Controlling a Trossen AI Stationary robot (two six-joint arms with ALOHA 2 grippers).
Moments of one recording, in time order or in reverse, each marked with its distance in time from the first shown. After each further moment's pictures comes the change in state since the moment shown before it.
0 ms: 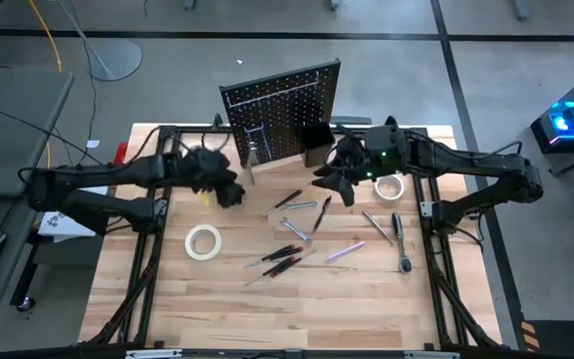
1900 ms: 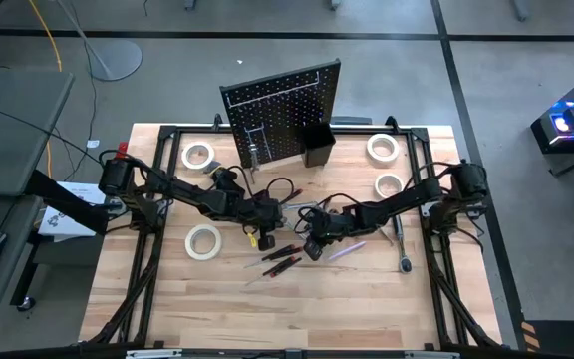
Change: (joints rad) left arm -0.253 0.704 0.074 0.612 0.019 0.266; right arm 0.268 0.494 -0.362 0.341 0.239 0.414
